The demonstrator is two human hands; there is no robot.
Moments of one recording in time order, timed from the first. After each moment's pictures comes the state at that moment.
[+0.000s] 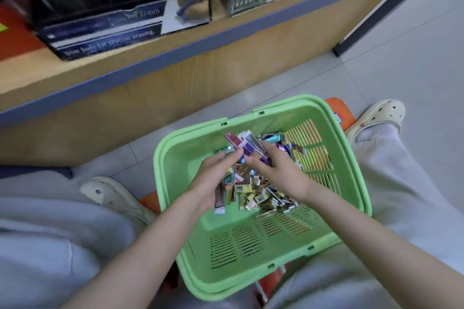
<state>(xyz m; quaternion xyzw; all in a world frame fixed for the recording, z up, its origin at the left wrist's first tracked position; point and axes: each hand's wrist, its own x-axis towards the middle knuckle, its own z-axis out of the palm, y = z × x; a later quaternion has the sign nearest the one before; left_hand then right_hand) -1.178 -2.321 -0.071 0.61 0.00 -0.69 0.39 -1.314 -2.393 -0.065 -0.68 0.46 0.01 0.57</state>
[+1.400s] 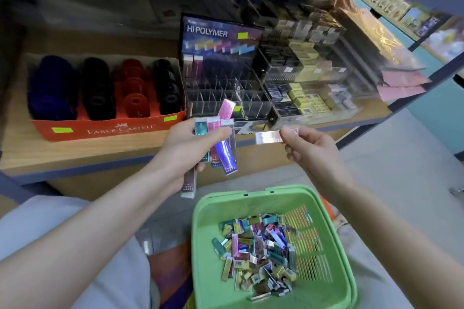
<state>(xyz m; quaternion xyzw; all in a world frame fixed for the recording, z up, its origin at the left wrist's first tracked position) -1.036 -2.294 0.114 0.64 -0.21 -0.46 0.58 -1.214 -2.402 0.140 -0.66 0.45 -0.25 0.55</state>
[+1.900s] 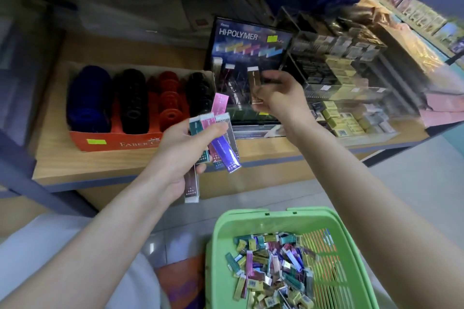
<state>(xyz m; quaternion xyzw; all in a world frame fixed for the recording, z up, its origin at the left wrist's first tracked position) -0.988 -2.287 0.109 0.61 -0.12 -0.43 0.66 -1.060 -2.444 0.148 -0.67 0.43 -0.26 0.54</state>
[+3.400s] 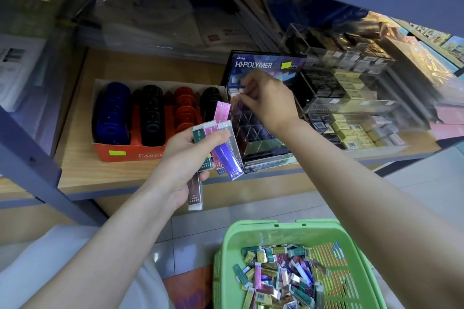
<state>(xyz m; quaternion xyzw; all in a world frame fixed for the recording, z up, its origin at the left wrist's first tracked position) -0.974 -2.277 0.113 0.59 -0.10 -0.44 0.67 -1.019 -2.465 0.128 -0.93 0.26 -0.22 0.11</state>
